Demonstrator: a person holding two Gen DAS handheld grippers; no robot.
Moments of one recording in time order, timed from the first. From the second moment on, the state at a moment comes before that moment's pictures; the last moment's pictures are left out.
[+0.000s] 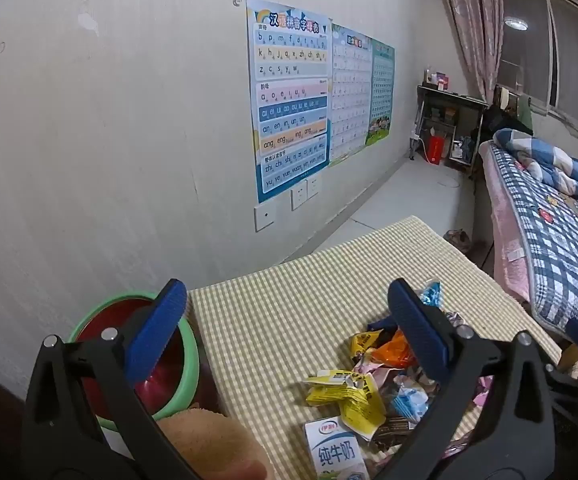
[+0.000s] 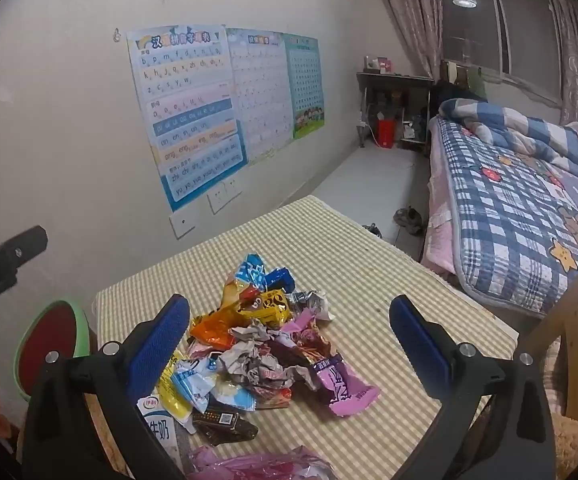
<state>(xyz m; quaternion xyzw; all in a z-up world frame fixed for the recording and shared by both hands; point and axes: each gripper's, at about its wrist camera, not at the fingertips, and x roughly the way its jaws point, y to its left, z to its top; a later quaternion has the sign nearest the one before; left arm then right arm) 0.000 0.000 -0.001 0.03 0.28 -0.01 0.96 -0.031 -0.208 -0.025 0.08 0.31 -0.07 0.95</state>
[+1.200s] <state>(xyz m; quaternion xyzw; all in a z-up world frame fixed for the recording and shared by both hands) -0.003 0.001 0.002 0.02 0.29 0.00 0.96 -0.030 -0.201 -0.029 0.06 0.32 -0.07 0.94</state>
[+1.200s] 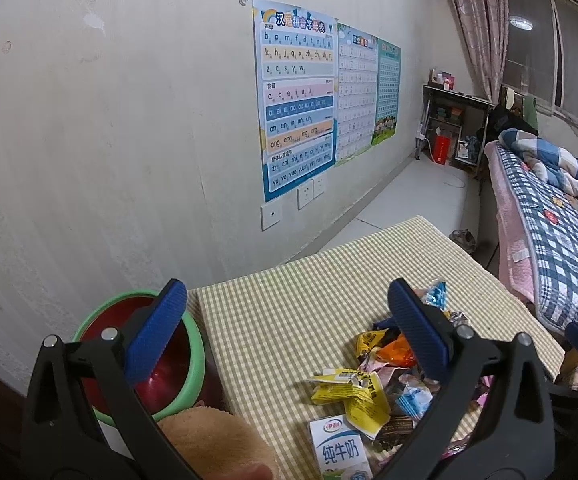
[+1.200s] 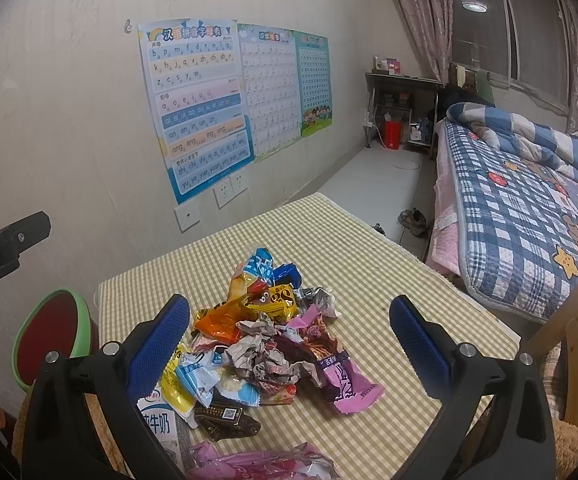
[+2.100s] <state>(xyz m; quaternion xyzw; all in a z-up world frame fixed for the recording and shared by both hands) -0.003 0.005 0.001 0.02 0.29 0.01 0.96 -0.030 -0.198 -0.033 0.06 0.32 -0.07 0.94</state>
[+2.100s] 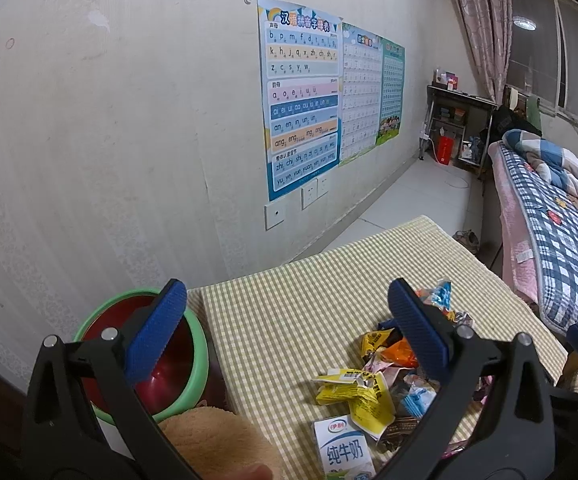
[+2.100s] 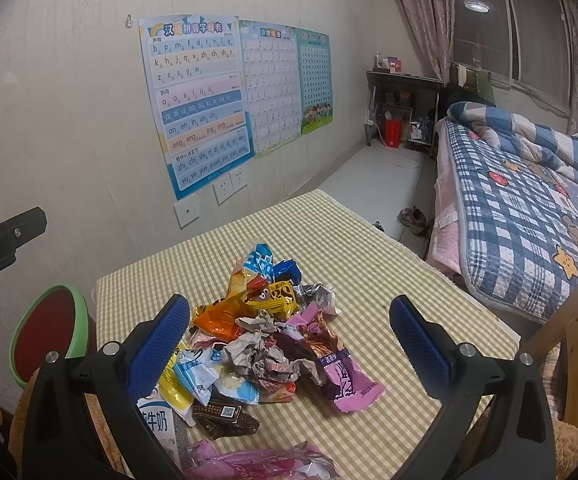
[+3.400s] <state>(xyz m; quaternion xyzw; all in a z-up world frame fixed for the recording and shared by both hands) -0.003 0.025 -0.029 0.02 0.27 -0.04 0.96 -0.021 -0.223 -0.052 0.07 0.37 -0.07 0.92</state>
